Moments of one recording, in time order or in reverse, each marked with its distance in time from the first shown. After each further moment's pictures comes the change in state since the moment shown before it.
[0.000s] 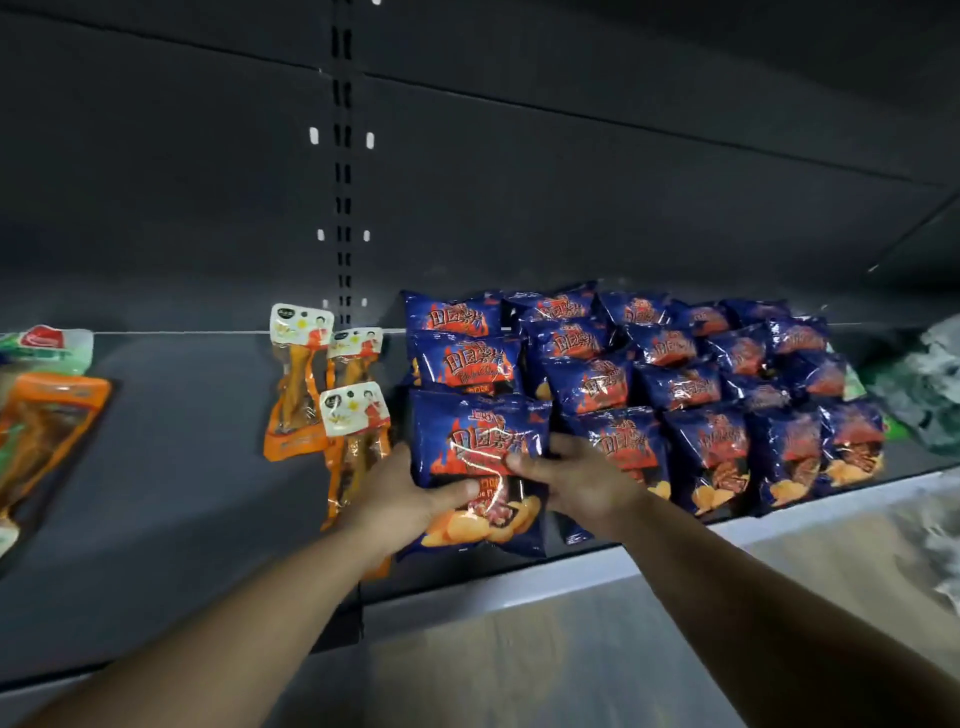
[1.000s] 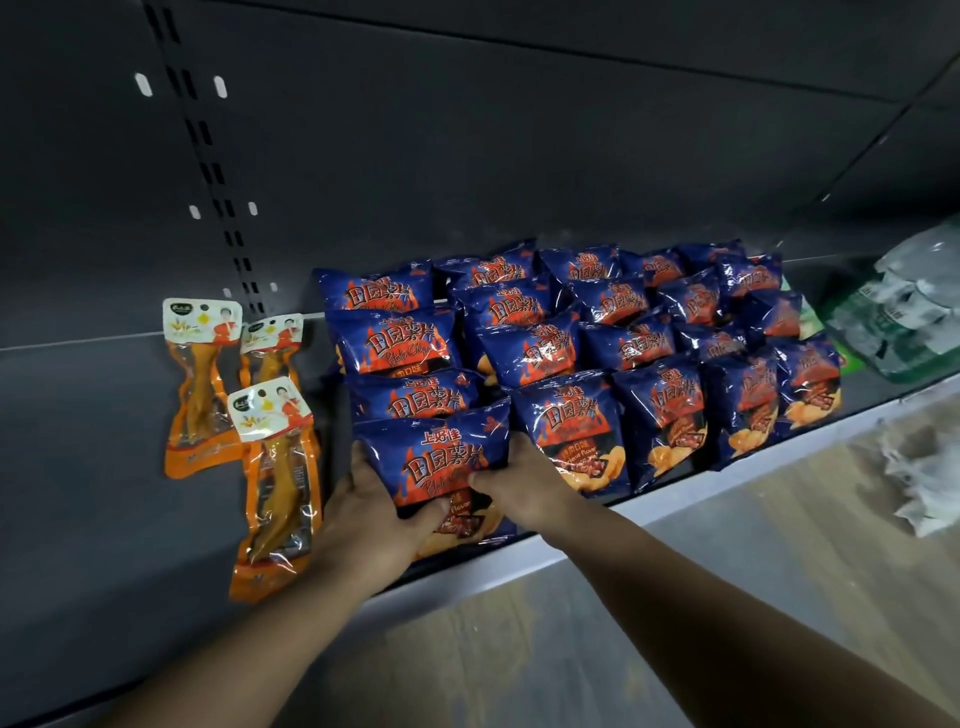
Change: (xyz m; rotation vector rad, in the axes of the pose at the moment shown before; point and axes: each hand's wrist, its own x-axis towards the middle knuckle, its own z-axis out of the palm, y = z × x) left_hand 0.011 -0.022 0.049 0.393 0.094 -0.082; right_hand 0.009 0.032 -0.006 -0.386 0.220 0.062
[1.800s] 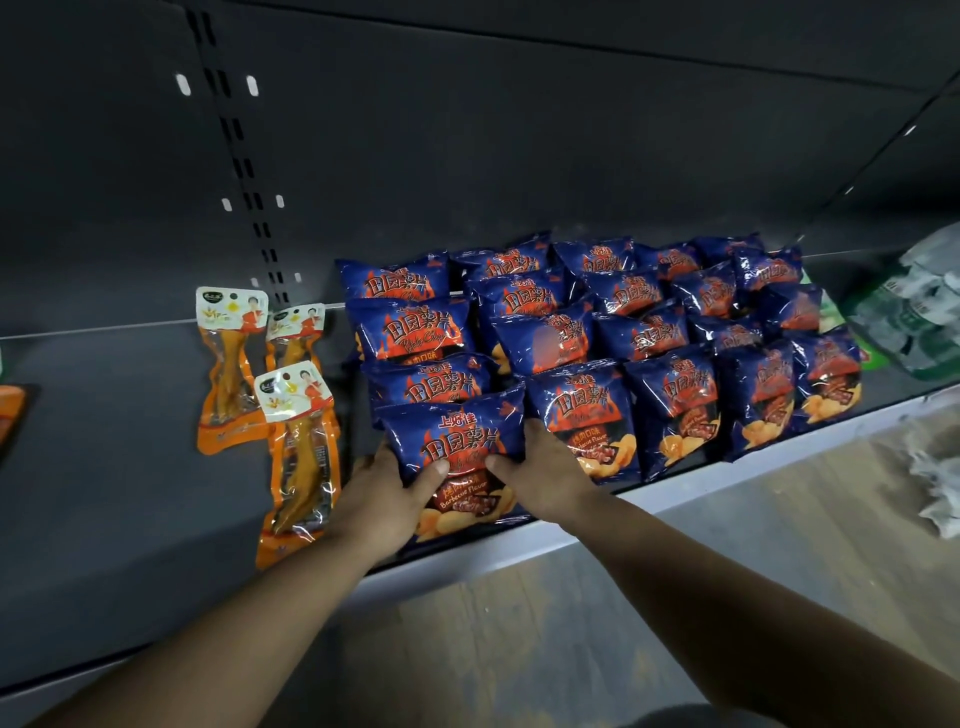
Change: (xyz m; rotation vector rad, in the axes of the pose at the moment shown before) left_hand 0.004 -0.002 -0.001 0.019 -0.028 0.054; right_hand -0.021 -0.005 -0.009 -0.152 0.047 -0.049
